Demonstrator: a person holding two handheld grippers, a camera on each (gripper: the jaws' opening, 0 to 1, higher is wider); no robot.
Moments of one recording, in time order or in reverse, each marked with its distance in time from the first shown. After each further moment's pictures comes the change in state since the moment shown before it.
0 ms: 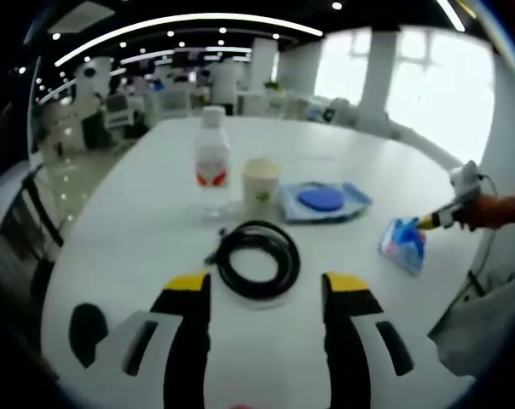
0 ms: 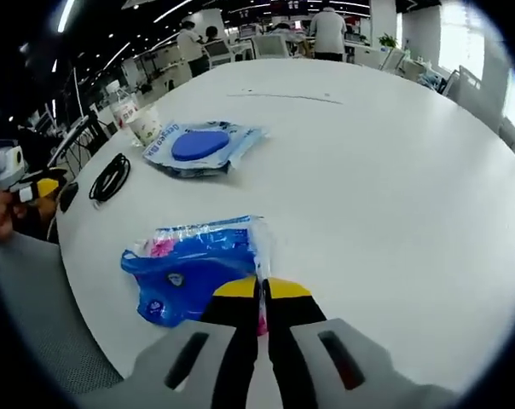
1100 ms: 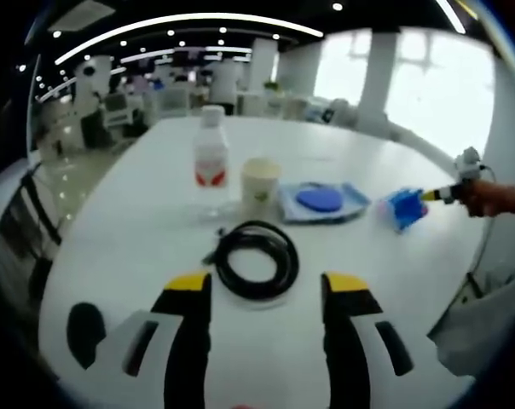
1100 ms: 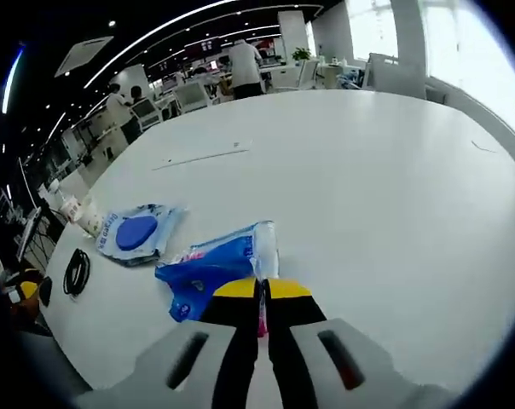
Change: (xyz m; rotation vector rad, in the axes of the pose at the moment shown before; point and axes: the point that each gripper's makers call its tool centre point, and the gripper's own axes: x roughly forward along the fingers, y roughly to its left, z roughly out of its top) left arm 0.001 -0.001 0.000 -0.011 -0.002 -0.006; right arm -0.033 -0.068 0.050 0.275 -0.179 -0.239
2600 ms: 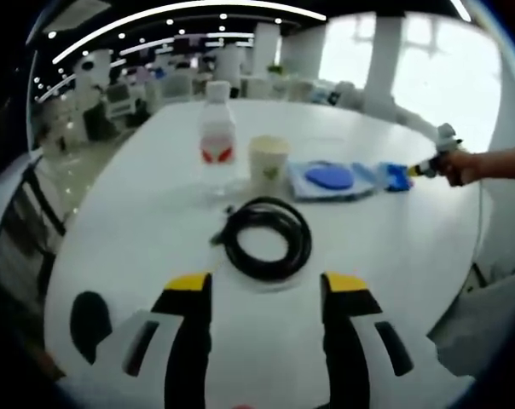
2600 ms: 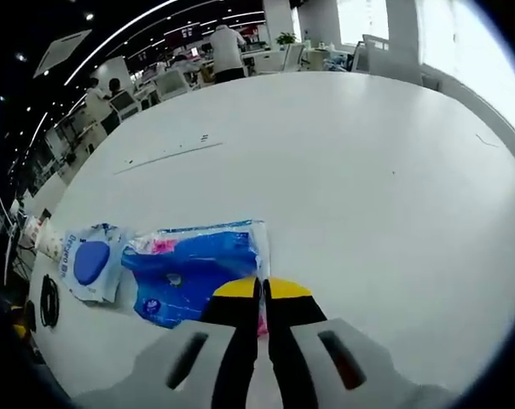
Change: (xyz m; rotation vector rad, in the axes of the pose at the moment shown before) left arm 0.006 0.009 -0.024 0.023 0.087 0.037; right arm 0.040 0.002 0.019 0.030 0.076 -0.062
